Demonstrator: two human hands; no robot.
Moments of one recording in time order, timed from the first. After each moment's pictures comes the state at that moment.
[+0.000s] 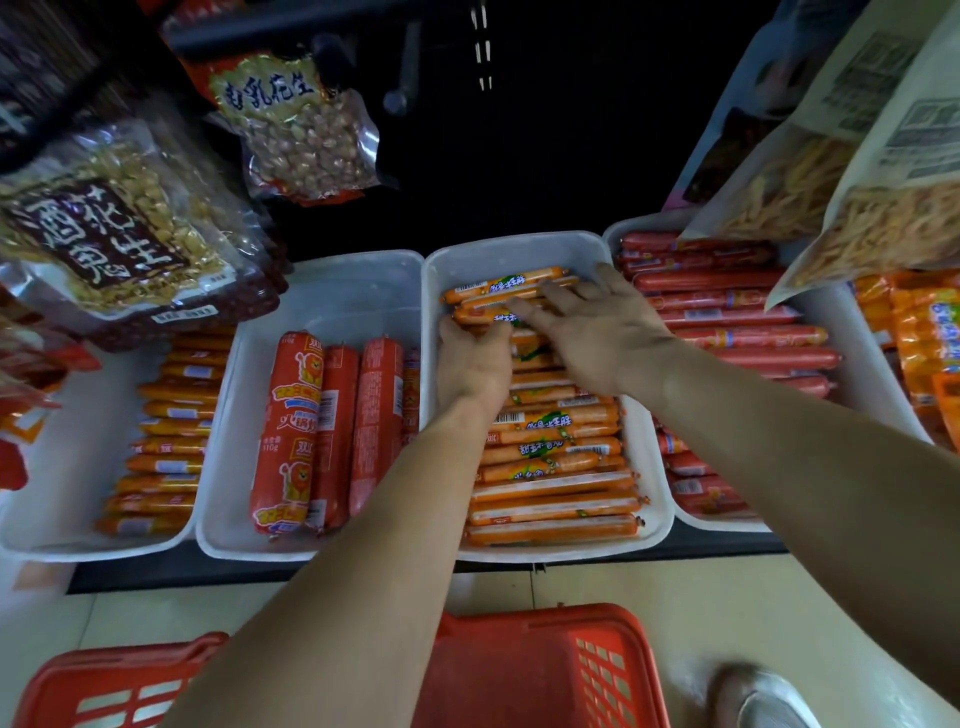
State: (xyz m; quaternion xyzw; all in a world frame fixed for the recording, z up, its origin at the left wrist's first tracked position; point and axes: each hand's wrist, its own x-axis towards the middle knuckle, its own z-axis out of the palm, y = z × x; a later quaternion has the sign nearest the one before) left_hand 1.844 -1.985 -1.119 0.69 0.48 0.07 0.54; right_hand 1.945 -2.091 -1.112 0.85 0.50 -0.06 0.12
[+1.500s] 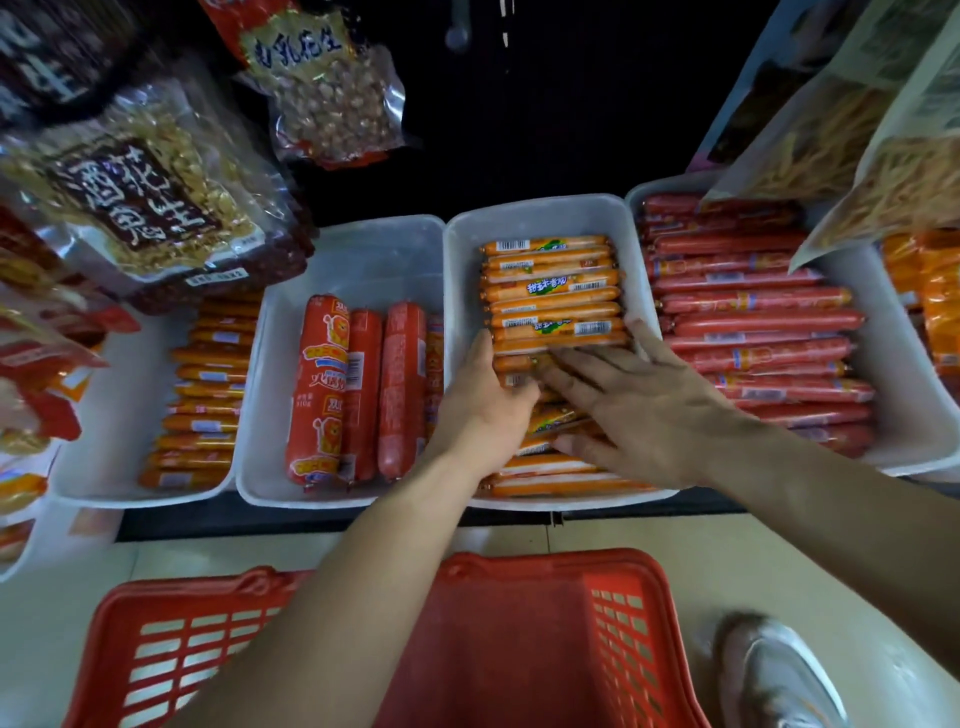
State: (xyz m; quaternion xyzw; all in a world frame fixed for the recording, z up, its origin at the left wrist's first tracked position) left_hand 1.760 -2.005 -1.092 0.80 0.36 -0.04 0.47; right_hand 1.865 -2.158 -1.112 0.81 0.57 -0.13 0.07
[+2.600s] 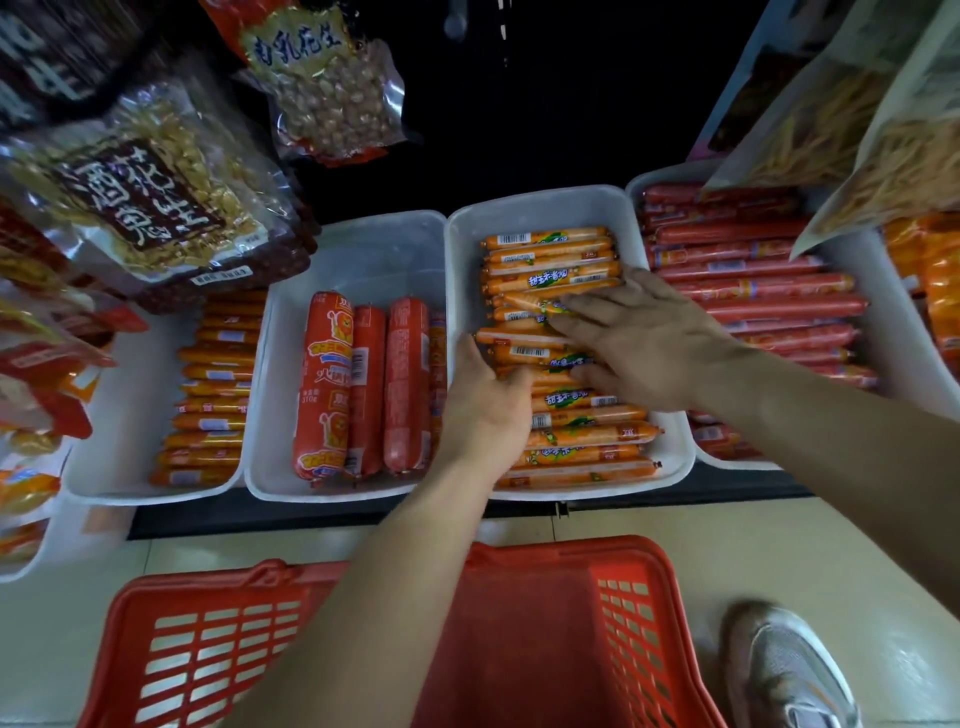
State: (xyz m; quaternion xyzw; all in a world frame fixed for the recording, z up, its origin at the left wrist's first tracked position) left_hand 1.758 -2.016 -1.090 0.74 0.43 0.01 0.53; right_hand 1.909 -2.138 -1.110 0.82 0.55 -0.11 0.10
